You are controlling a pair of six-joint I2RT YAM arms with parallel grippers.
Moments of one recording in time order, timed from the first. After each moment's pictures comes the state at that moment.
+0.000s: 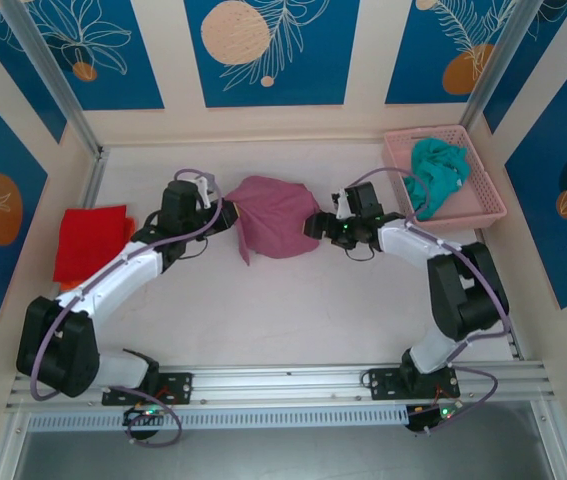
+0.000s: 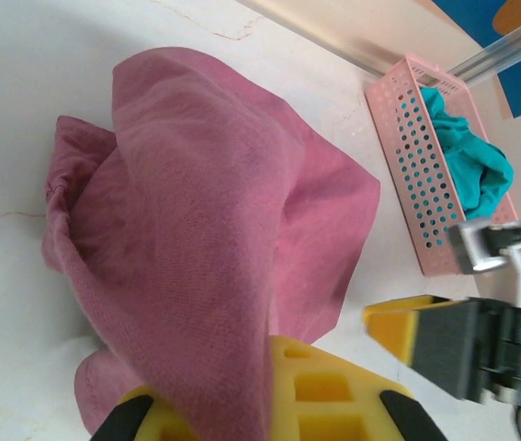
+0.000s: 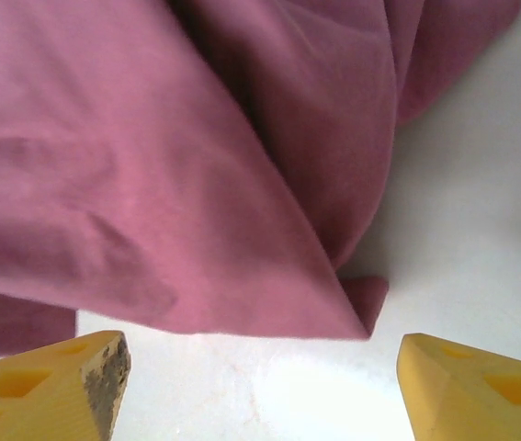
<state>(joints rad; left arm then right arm) -0.39 1.33 0.92 -0.11 0.27 -0.68 0.35 1.66 0.97 -0.22 -0.43 0.57</state>
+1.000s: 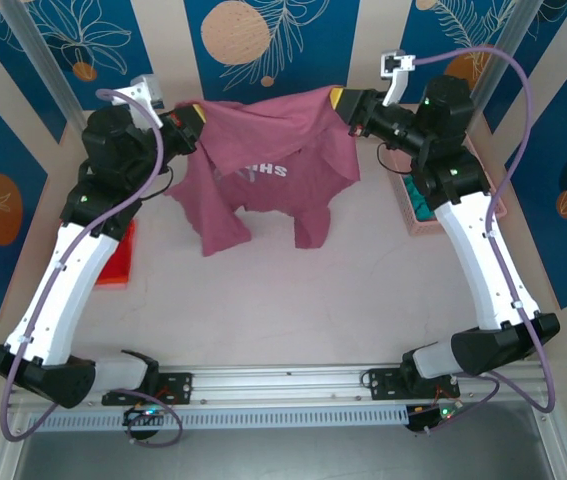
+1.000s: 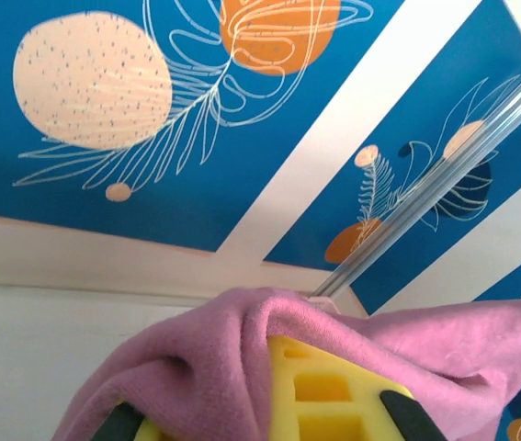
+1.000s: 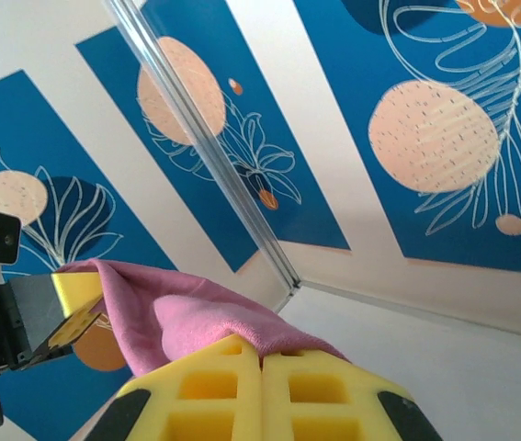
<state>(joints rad) -0.36 1.28 1.64 -0.40 0.13 -0.59 0.29 1.41 1.77 -0.34 -0.54 0.49</state>
